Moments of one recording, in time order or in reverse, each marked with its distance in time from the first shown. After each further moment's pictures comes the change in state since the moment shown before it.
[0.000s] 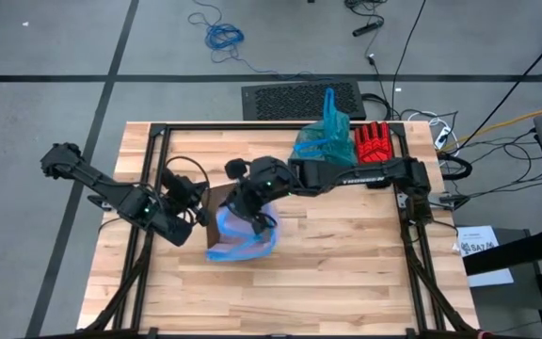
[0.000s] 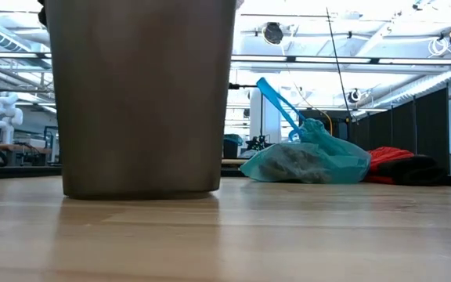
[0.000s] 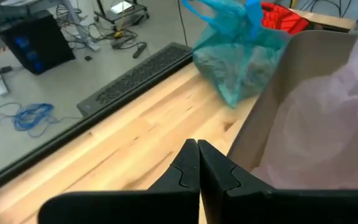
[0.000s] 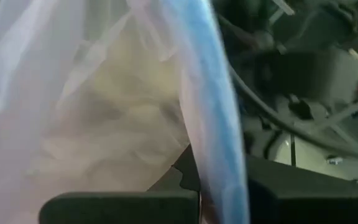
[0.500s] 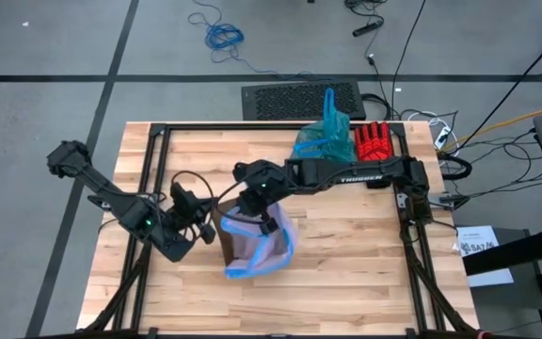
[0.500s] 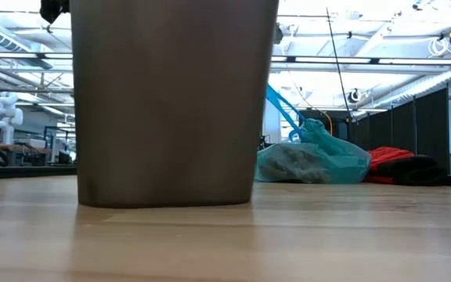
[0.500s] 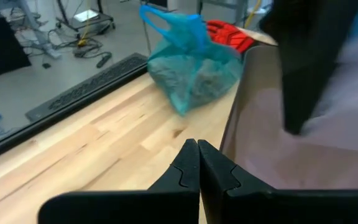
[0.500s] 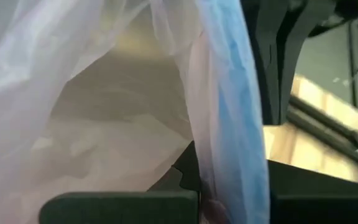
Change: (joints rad) left arm -0.115 0.043 -0.014 0.214 -0.038 0.022; right arm -0.030 0.012 0.000 -0.233 -0.033 0.156
